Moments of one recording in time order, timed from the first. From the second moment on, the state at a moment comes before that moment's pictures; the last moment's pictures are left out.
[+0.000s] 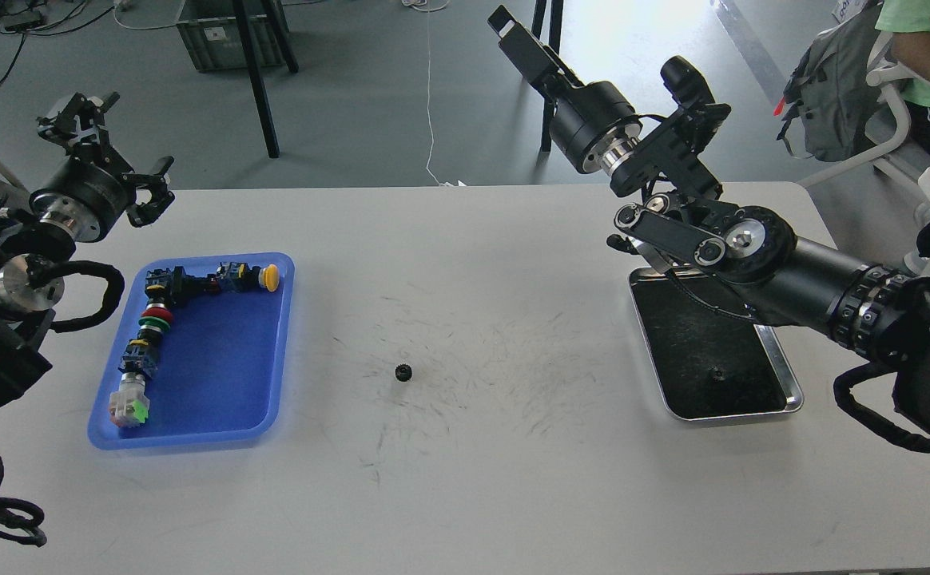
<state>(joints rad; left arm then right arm) -0.88 0.39 -0.62 -0.28 -0.09 -0.49 -0.22 1.21 -0.11 0.02 0.68 -0.61 -0.40 0.49</state>
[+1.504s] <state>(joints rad) -0.85 0.36 -0.51 -0.40 0.05 -0.43 -0.49 1.18 -0.12 0.10 0.66 -0.59 -0.42 0.49</state>
